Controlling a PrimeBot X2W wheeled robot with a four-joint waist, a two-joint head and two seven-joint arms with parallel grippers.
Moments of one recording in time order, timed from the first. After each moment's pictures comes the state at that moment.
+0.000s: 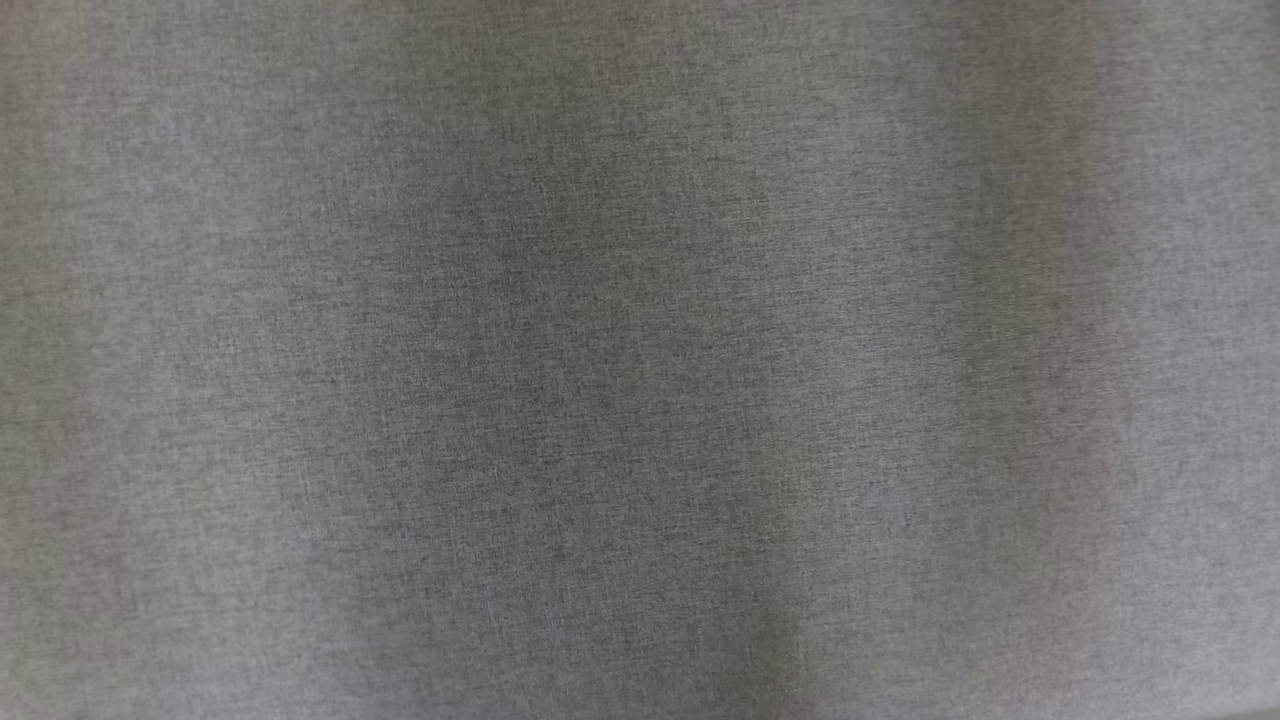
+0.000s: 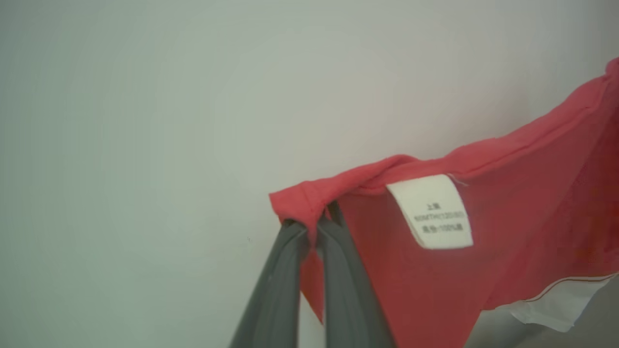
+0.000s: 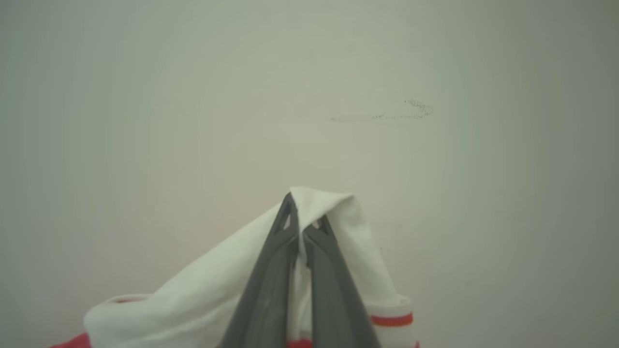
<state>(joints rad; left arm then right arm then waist) -2.01 0.49 -0.79 0.79 -0.83 -0.13 -0.01 -2.14 -0.21 -0.01 1.03 0.23 0.13 -0.01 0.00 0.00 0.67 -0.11</state>
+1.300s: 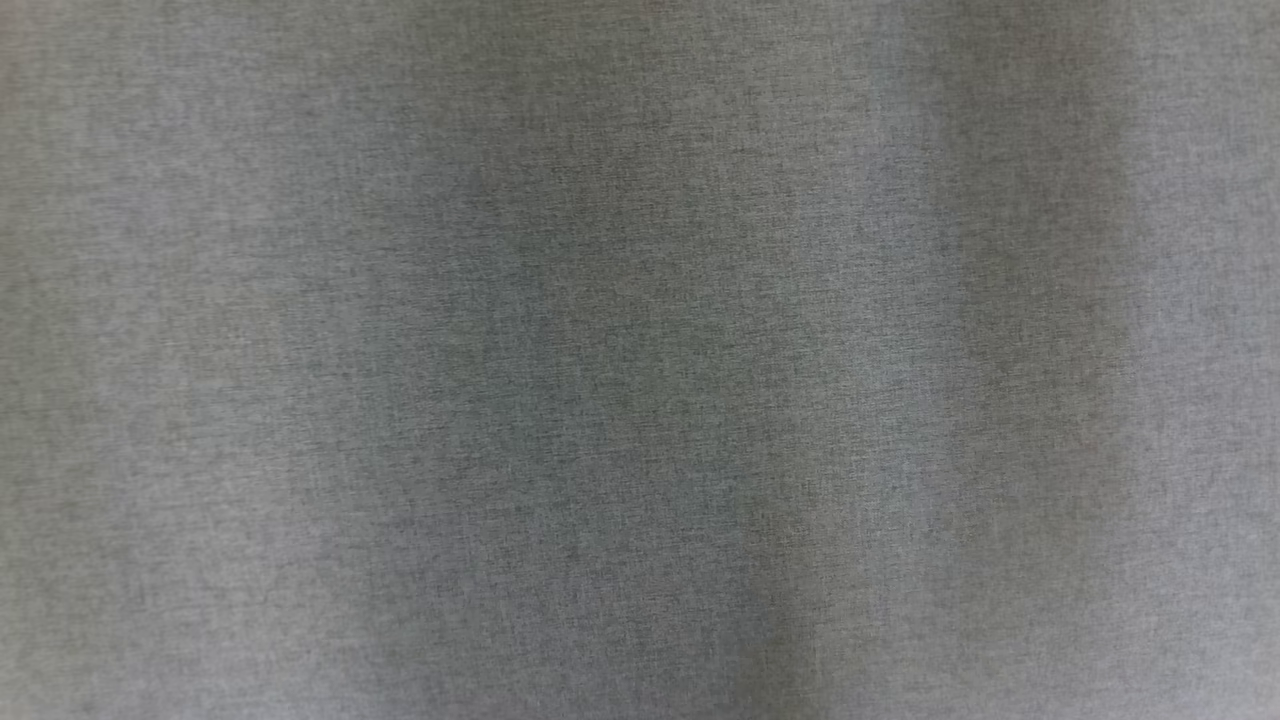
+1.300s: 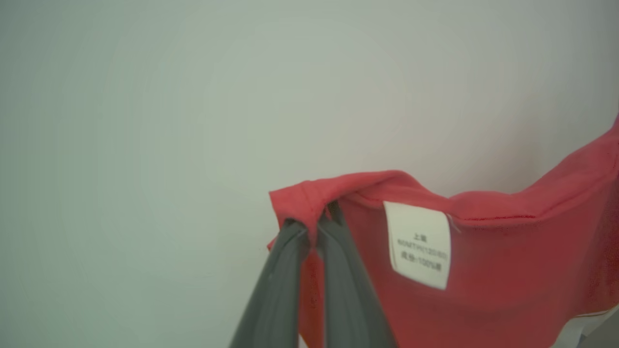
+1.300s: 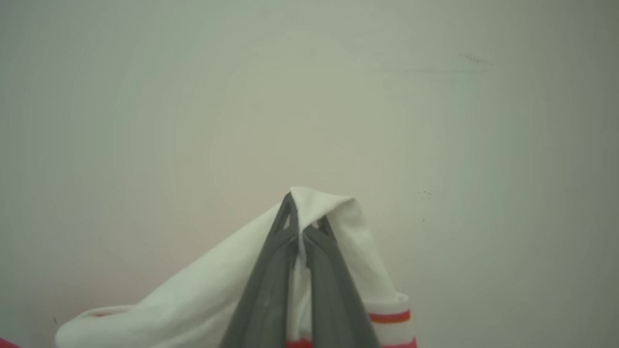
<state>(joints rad) -2.14 0.51 -1.10 0.94 -1.07 -0.13 -0.21 -2.16 -0.15 0.04 1.17 0.18 0.13 -0.16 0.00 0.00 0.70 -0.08</state>
